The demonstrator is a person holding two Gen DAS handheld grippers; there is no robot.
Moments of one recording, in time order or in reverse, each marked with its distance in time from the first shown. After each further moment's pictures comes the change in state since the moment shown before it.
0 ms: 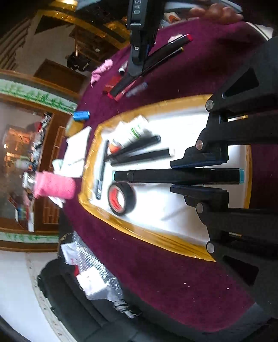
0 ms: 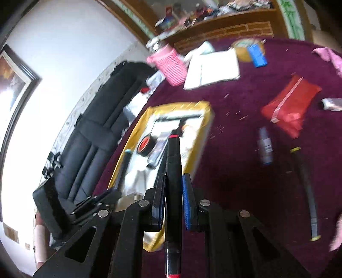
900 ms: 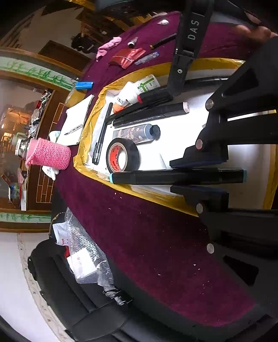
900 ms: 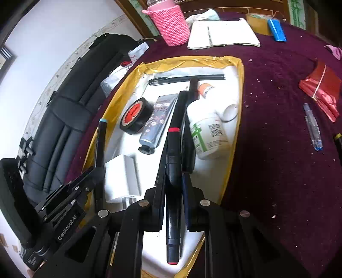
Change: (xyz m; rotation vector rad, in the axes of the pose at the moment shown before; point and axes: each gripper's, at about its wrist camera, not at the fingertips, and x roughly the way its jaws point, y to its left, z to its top) left arm 0.023 0.038 0.013 -0.052 0.019 0.102; right arm 0.089 0.031 -0.011 0.001 0.102 -0.211
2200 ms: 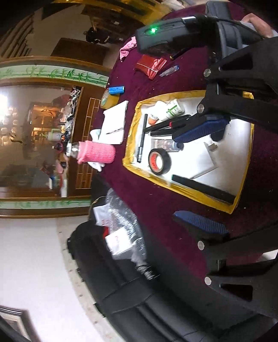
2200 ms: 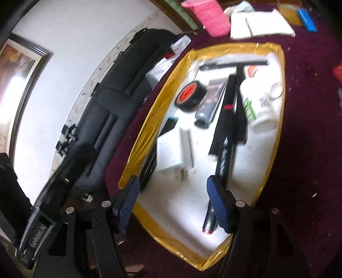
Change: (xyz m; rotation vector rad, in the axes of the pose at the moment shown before) left arm -0.103 -0.038 -0.006 0.022 -0.271 0.150; right arm -0.003 0.012 -0.028 -0.070 0.072 0.393
